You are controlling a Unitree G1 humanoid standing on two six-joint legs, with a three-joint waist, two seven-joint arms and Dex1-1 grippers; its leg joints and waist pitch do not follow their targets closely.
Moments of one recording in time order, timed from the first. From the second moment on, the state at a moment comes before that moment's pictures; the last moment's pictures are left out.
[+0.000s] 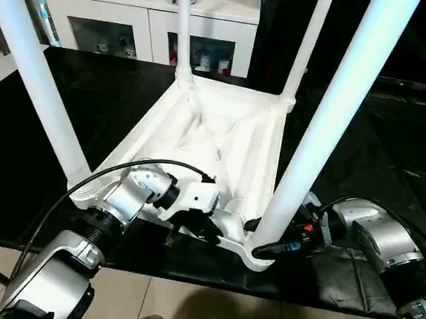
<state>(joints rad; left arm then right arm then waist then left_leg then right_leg) -0.70 0.38 -0.50 0.61 0.06 -0.09 -1.51 -0.43 -0.52 0.27 0.39 0.32 0.25 1.54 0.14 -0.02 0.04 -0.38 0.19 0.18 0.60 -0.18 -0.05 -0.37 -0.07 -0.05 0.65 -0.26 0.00</state>
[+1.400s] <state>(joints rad) -0.70 0.15 -0.30 0.65 0.09 0.26 -0.92 -0.34 -0.02 -0.09 0.33 0.20 0.27 0.35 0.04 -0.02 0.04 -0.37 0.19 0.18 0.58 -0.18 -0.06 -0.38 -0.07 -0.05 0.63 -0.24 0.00</state>
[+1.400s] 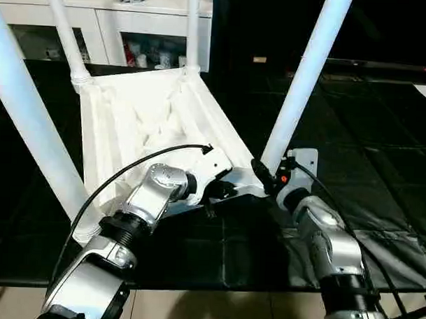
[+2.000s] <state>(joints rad) -0.70 0.17 -0.34 0.65 0.11 0.14 -0.95 -0.04 -0.33 -0.21 0.11 0.38 0.26 0.74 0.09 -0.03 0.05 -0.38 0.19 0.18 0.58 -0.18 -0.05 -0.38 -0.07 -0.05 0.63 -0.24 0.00</state>
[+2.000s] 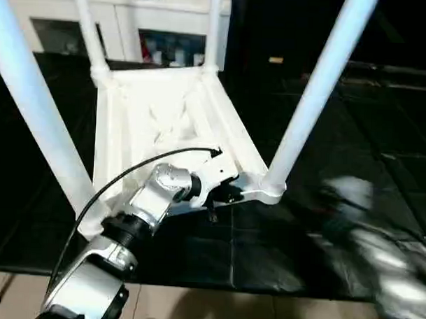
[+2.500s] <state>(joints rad) -0.52 0.19 -0.25 0.17 -0.10 0.38 -1.02 -0.07 -0.34 -0.12 -0.14 0.64 0.48 0.92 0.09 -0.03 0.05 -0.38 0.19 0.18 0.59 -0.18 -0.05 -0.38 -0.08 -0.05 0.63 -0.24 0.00</state>
